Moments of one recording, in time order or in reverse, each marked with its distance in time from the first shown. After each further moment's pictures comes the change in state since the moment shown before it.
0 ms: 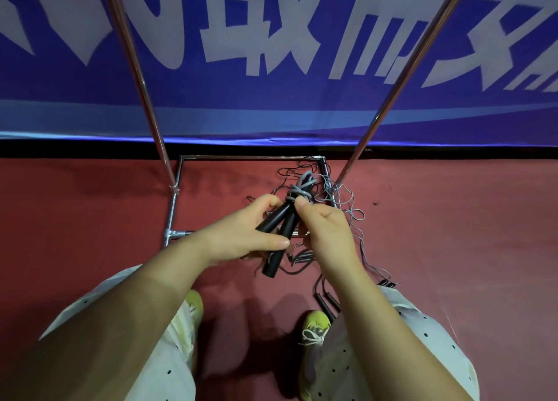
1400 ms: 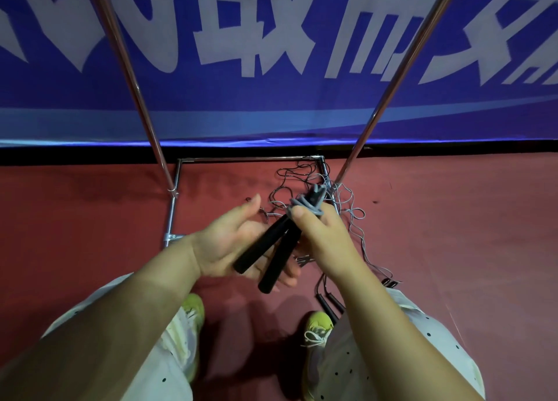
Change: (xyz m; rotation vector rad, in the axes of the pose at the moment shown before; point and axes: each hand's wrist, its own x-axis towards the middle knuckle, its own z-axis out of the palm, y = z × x) left_hand 0.000 -0.007 -0.008 -0.550 -0.460 -0.231; right_hand -0.001 -0.008 -0.006 -0.006 -0.218 -0.133
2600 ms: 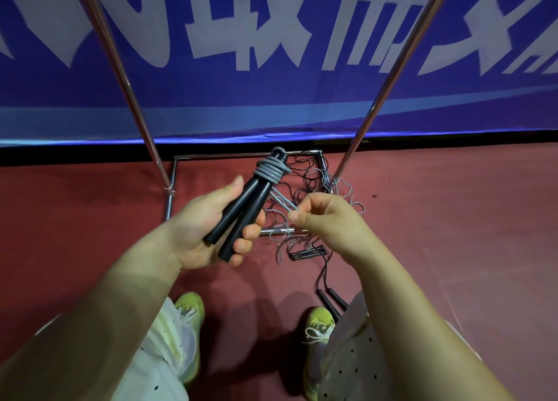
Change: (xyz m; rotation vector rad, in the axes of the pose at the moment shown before) left_hand -0.019 0.026 0.010 -0.079 0.446 0.056; right_hand 0.016 -0.002 -0.025 -0.098 -0.043 0.227
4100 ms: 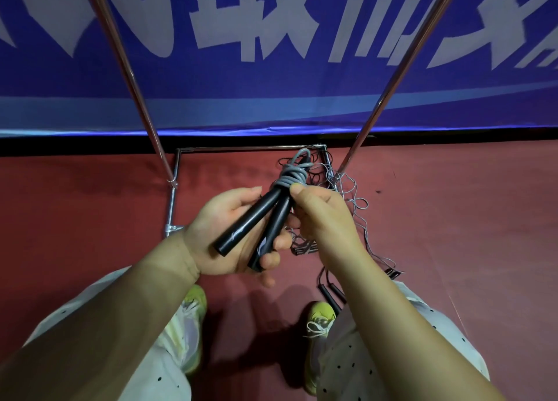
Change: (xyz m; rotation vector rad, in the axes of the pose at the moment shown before) left_hand 0.013 -0.016 -0.004 -0.152 -0.496 -0.099; right_hand -0.005 -0.007 0.032 0.319 0.066 -0.092
